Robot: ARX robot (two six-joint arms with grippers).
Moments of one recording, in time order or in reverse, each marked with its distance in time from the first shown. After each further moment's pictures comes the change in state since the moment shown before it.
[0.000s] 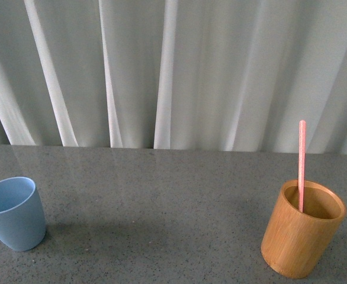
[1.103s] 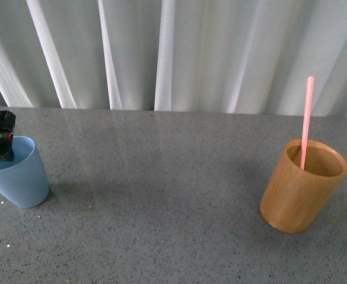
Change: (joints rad) left arm 0.083 1.115 0.629 0.007 -0.045 0.209; right arm 0.000 0.000 0.000 0.000 0.000 0.000
